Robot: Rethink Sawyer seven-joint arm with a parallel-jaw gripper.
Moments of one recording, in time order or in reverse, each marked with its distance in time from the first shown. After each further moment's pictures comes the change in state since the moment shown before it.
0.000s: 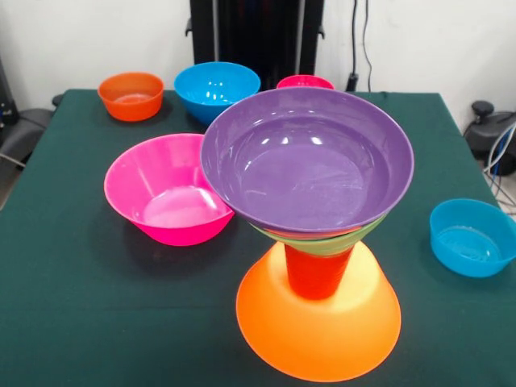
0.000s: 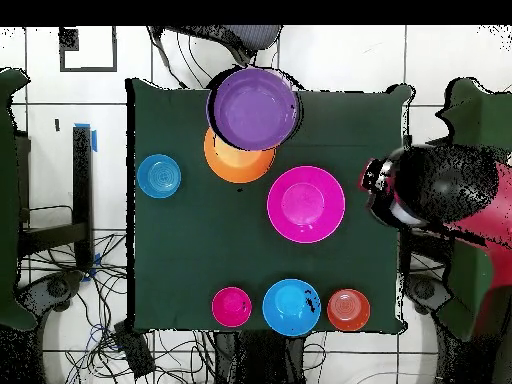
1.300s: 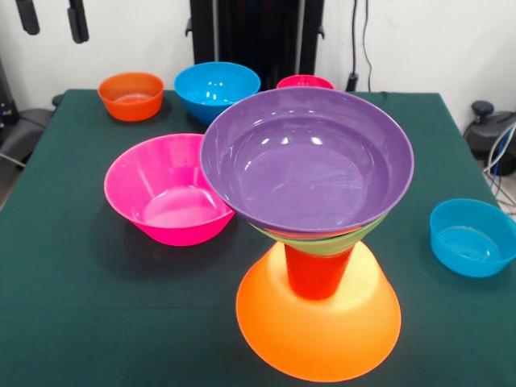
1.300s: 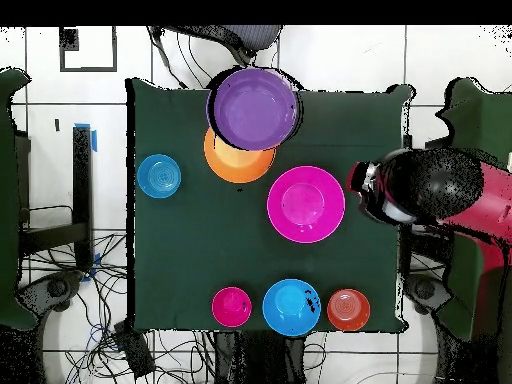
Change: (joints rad) arm -0.148 0.025 0.236 0.087 -0.052 -0.026 -0.024
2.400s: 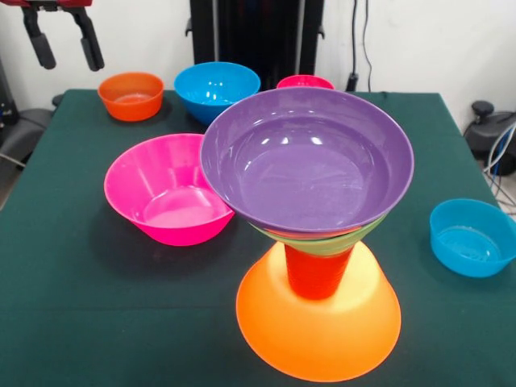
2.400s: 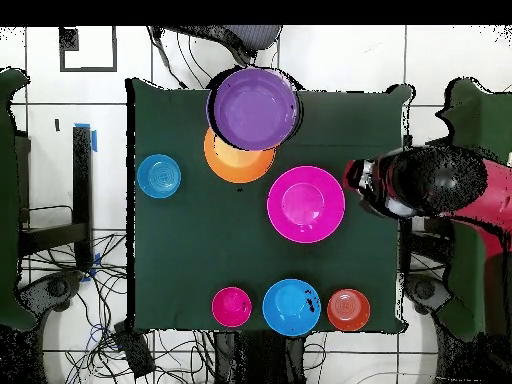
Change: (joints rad) arm -0.155 0.063 0.232 0.024 -0.060 0.023 0.000
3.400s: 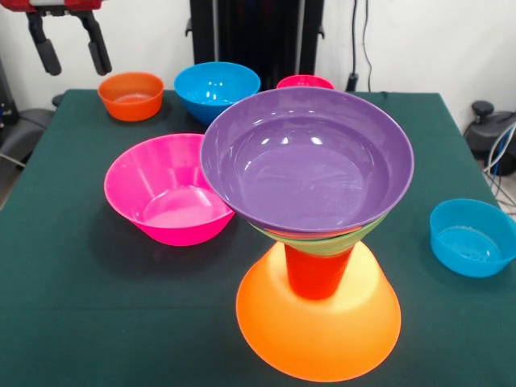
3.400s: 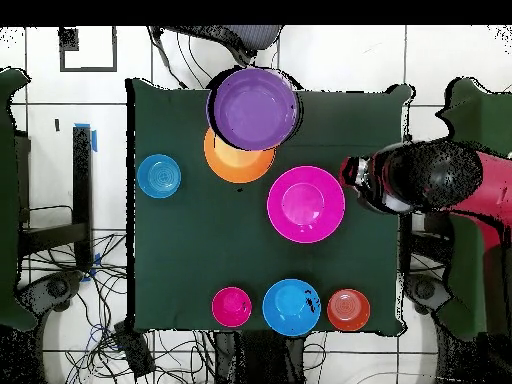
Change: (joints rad) arm -0.038 0.013 0.090 -0.002 -0.063 0.016 0.000
